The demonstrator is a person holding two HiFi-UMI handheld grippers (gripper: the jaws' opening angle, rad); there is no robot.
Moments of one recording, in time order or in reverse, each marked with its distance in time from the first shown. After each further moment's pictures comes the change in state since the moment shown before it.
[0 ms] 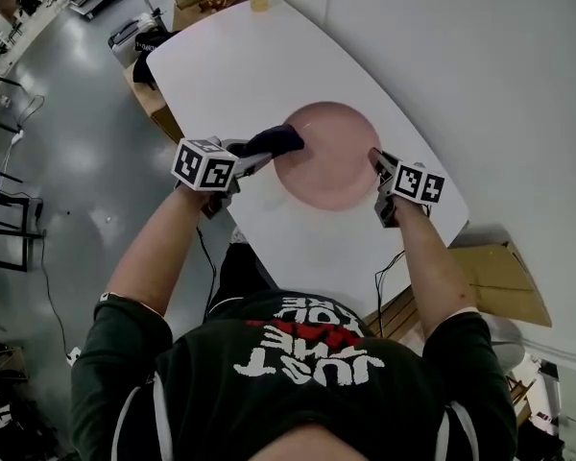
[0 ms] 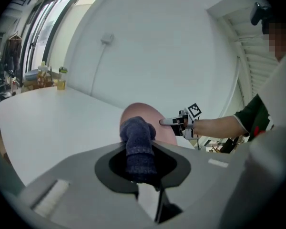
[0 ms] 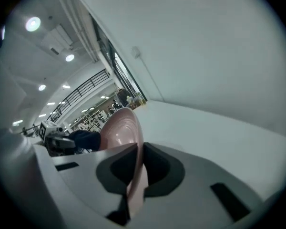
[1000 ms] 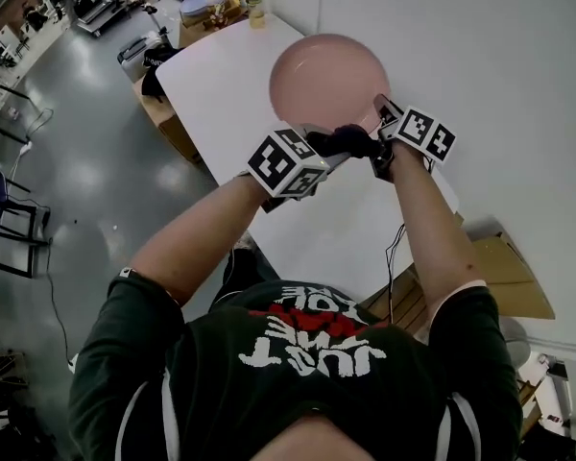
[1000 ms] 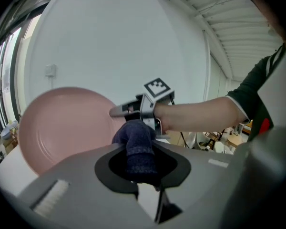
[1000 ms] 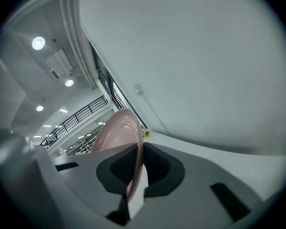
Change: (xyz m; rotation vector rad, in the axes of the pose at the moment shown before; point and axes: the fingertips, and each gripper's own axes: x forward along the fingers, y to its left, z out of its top) left arm 0.040 -0.205 0.100 0.403 -0.021 -0.063; right arm -0.067 0.064 0.149 0.081 -0.323 -0.019
